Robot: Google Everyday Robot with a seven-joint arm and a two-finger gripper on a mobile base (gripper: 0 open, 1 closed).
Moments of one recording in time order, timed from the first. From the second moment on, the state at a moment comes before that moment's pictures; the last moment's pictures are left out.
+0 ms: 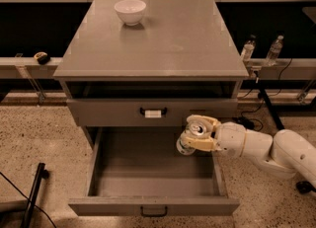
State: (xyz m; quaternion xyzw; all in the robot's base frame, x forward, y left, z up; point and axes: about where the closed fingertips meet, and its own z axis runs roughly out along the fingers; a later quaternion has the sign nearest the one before) arm 0.527 -0.106 0.718 -0.40 0.61 0.38 0.57
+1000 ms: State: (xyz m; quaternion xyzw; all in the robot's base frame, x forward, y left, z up) arm 0.561 -0.075 0.574 -0.46 0.61 0.32 0.55
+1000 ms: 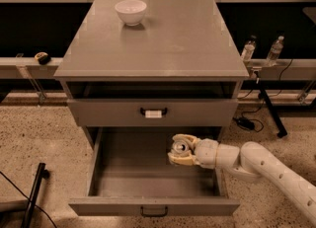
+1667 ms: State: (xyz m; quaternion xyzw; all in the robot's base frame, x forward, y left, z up) arm 0.550 -0.054 0.507 -0.53 0.59 0.35 0.50
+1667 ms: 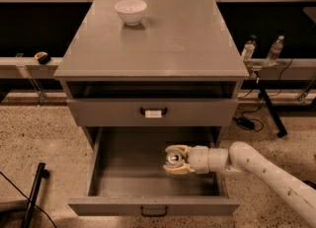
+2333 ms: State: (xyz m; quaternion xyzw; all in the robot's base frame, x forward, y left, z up) arm 0.533 -0.043 0.470 -0.53 0.60 0.37 0.46
